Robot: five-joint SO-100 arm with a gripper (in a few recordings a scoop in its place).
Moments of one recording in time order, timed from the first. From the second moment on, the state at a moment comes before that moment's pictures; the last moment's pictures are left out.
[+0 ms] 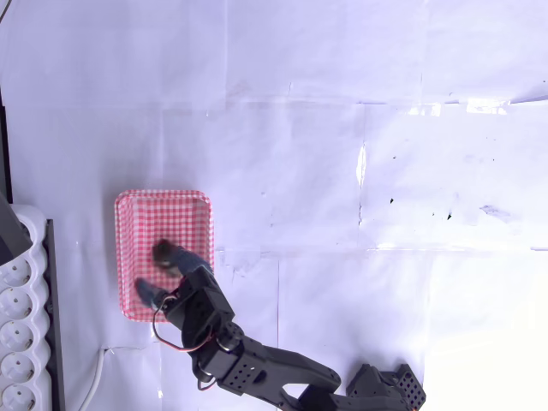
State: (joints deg) arm -57.7 147.4 163.7 69.8 -21.2
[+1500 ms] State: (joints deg) arm -2.6 -7.3 0.2 49.7 5.1
